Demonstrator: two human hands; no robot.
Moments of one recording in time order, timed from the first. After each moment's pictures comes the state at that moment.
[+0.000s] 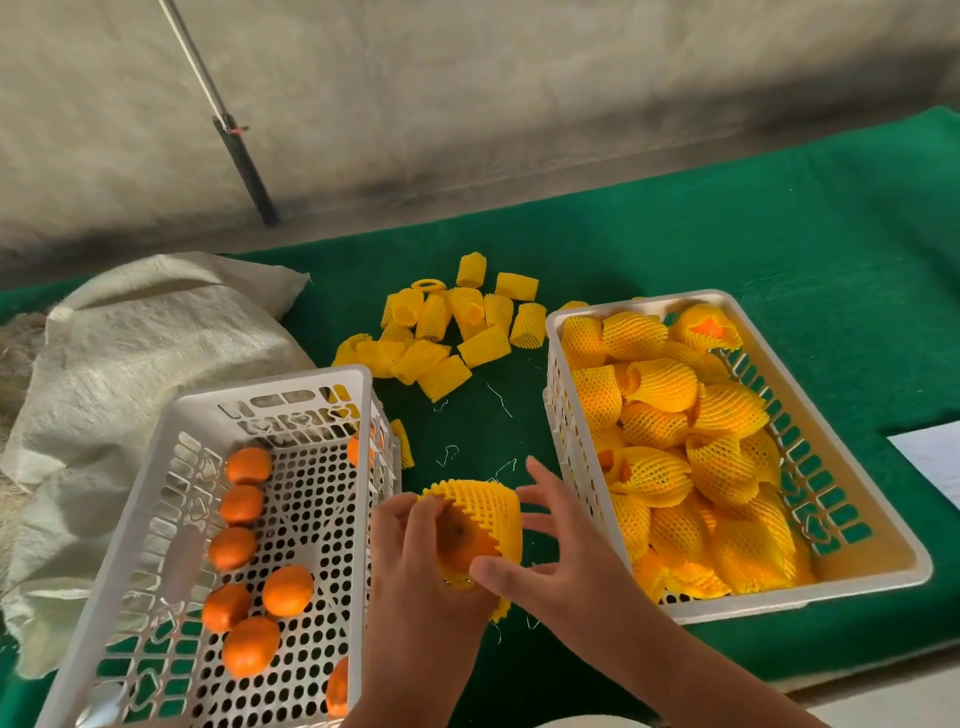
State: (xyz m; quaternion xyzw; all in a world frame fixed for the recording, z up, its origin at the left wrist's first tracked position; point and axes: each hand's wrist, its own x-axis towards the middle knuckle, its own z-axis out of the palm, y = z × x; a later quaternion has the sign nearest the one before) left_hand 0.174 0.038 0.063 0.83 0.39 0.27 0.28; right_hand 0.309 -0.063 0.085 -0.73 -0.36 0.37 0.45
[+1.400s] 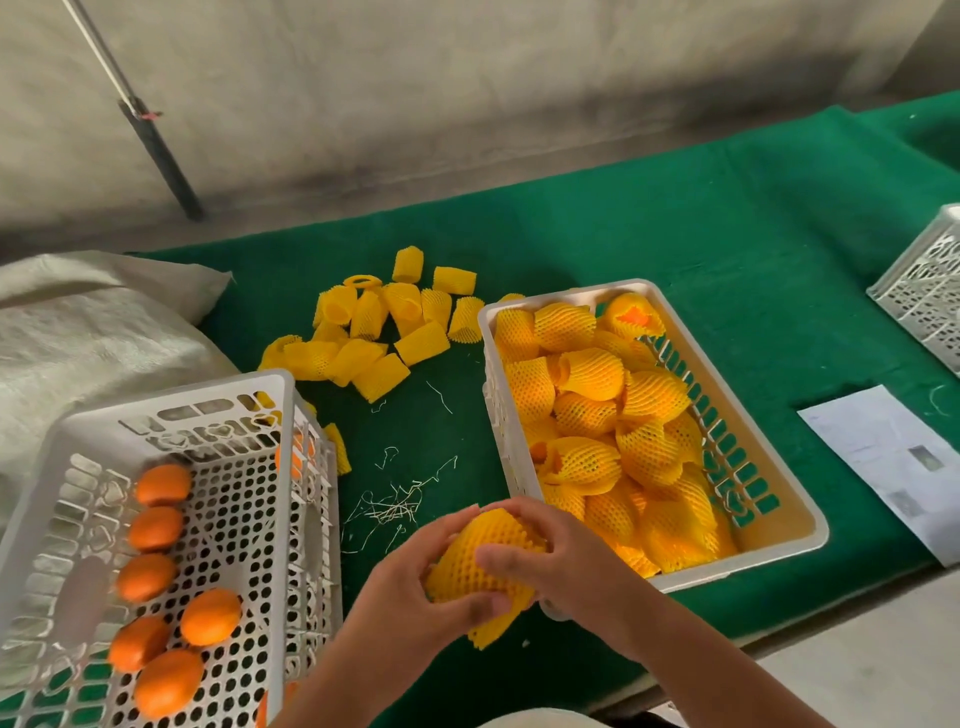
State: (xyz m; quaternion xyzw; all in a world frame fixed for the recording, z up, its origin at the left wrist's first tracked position) left_hand 0.205 0.035 0.054 0.68 0.26 0.02 0.68; right_hand 0.364 -0.103 0.056 -0.69 -0.28 0.46 0.48
